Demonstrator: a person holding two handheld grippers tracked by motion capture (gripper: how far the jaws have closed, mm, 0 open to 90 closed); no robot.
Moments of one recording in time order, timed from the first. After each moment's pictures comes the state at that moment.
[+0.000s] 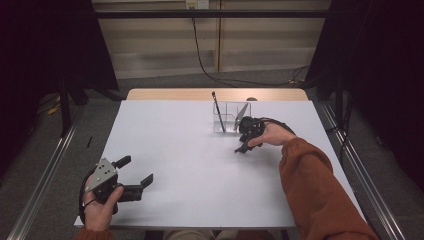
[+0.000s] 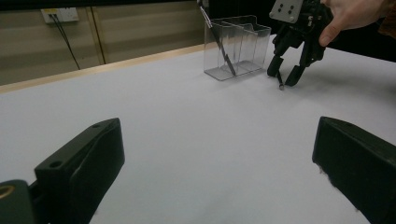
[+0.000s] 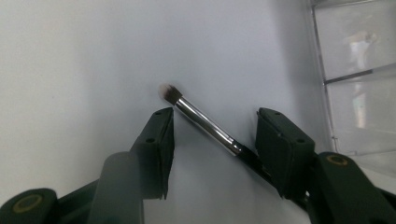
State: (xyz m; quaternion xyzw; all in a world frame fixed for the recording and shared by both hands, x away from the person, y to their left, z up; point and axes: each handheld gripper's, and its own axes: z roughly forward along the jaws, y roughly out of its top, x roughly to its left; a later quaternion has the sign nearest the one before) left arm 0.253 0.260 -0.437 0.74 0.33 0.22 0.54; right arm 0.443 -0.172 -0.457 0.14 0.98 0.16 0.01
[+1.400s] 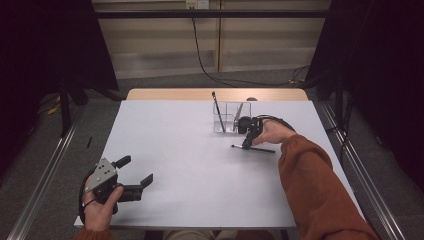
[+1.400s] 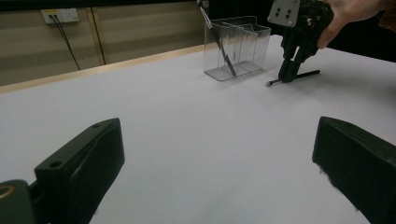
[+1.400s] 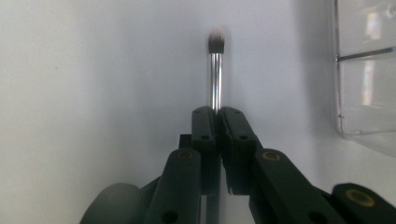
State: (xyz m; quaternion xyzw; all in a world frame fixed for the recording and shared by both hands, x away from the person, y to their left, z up) left arm 0.253 0.260 -0.437 0.74 0.33 0.22 0.54; right arm 0.445 -0.166 -0.451 0.13 0.99 0.10 -0.01
